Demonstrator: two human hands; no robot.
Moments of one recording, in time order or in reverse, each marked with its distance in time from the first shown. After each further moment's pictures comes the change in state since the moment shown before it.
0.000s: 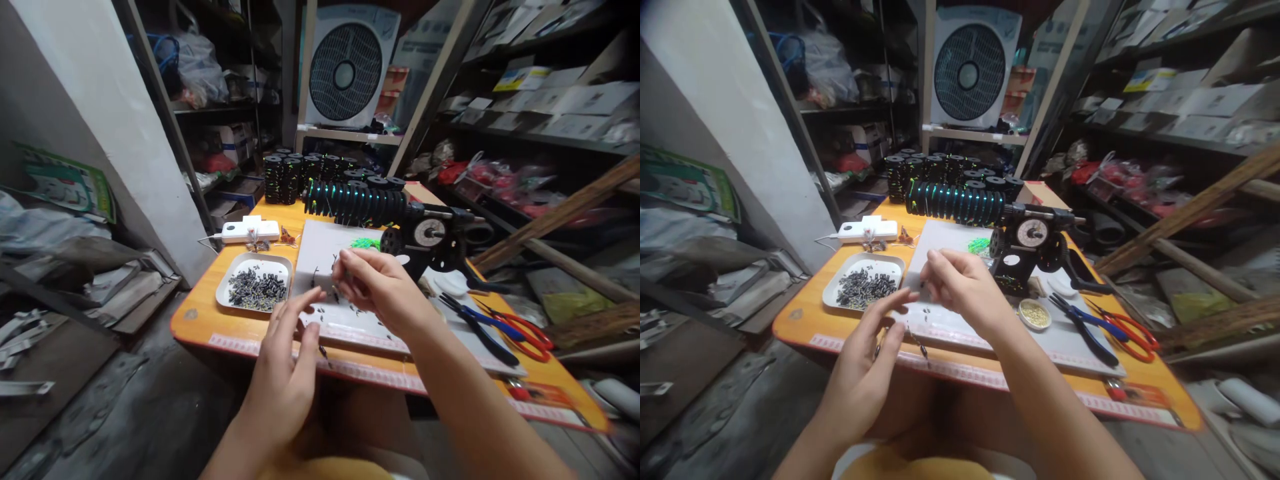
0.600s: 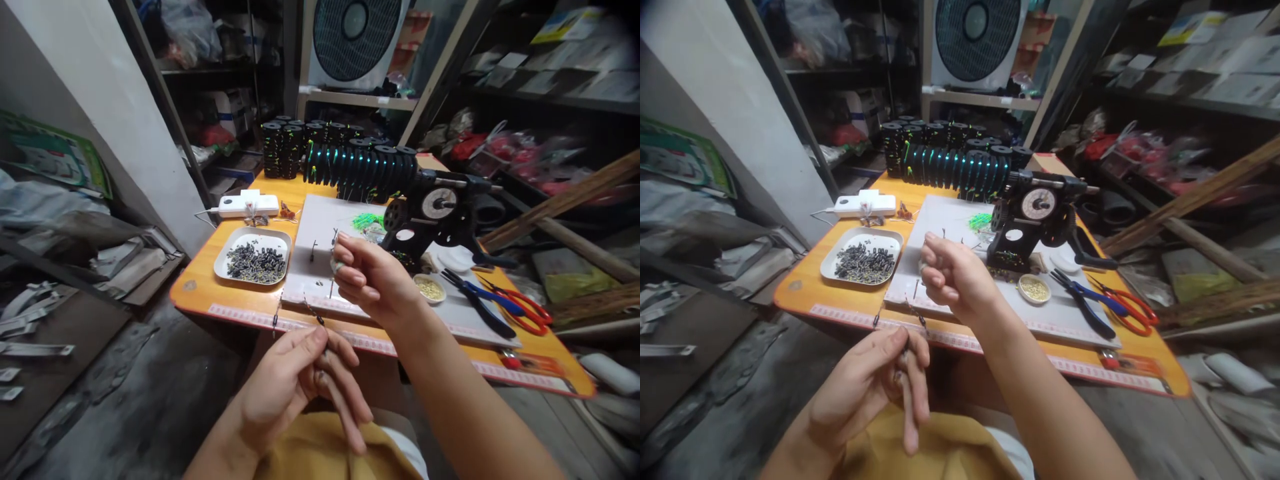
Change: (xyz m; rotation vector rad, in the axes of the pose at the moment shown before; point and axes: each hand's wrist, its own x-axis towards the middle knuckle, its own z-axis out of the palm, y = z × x) left_hand -0.028 -0.019 0.007 -1.072 -0.592 -0.611; right_hand -0.006 0.017 0.006 0.627 -0.097 0.345
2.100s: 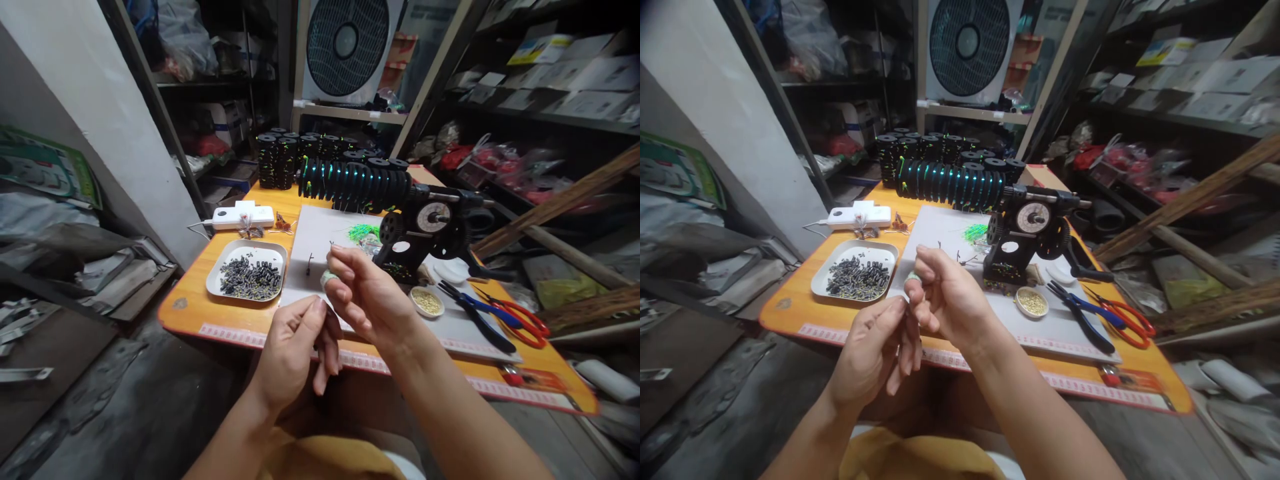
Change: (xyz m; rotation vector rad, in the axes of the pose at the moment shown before) left_hand 0.035 0.022 -0.002 0.508 0.237 0.345; right_hand 0.006 -0.004 0.008 0.127 0.018 0.084
